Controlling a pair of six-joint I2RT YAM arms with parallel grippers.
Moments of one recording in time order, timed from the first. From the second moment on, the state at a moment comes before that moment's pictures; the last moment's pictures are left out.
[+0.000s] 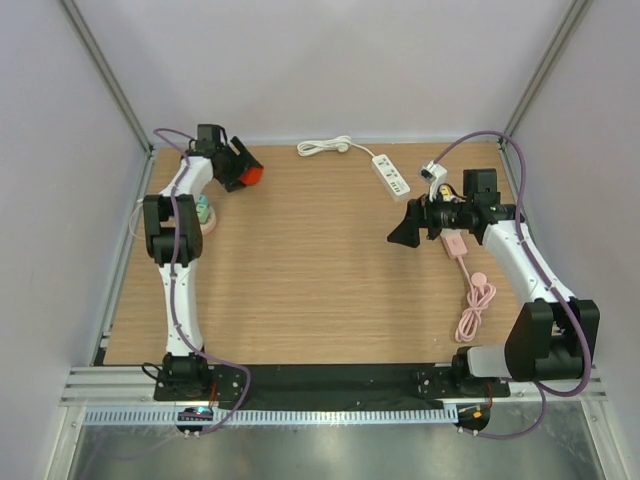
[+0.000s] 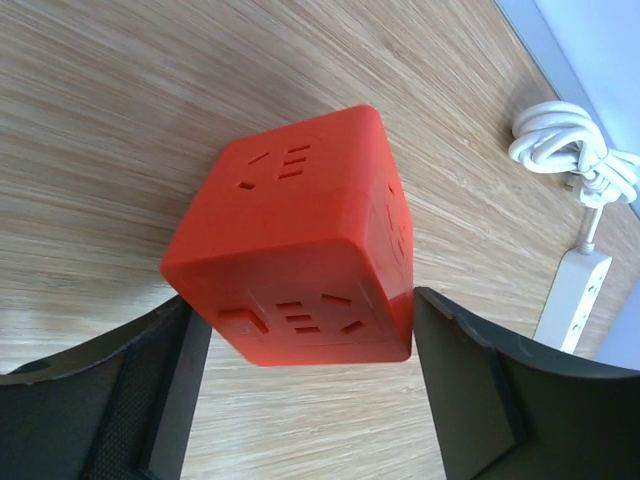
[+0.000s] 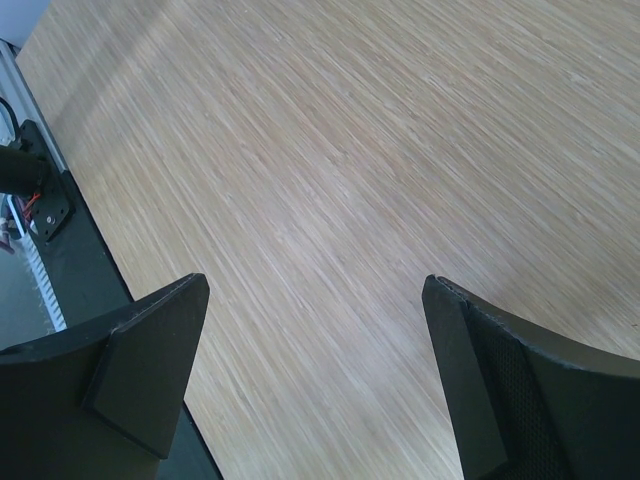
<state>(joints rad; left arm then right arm) -0.02 2.40 2.02 -0.47 0.29 -0.76 0.03 1.35 1.05 -0.53 -0.90 -0.24</state>
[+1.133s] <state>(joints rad) 0.05 1.59 1.36 -0.29 0.41 -0.64 -0.19 1.35 1.05 -0.53 -0.84 -0.25</state>
